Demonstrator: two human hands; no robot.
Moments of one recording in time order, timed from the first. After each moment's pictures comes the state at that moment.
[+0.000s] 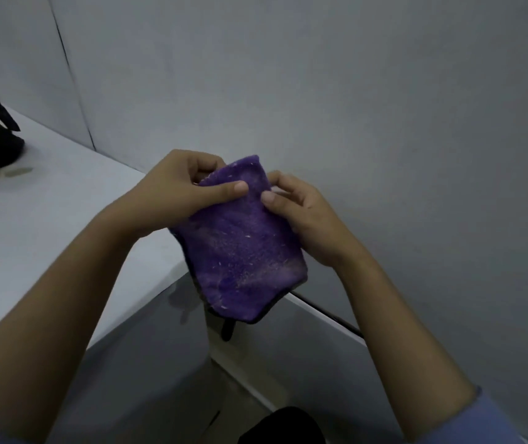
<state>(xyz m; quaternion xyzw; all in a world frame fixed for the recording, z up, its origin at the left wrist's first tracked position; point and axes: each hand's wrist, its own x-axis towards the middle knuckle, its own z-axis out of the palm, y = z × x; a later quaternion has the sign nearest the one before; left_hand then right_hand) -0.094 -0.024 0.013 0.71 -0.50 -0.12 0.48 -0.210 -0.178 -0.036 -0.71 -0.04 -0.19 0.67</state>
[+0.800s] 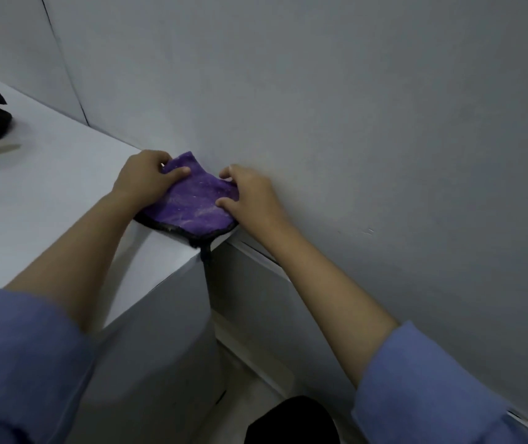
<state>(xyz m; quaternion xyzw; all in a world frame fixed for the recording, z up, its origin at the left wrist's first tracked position) 0.048 -0.058 -0.080 0.88 -0.35 0.09 0.29 -0.103 -0.175 -0.092 -0.91 0.12 -0.29 0.26</state>
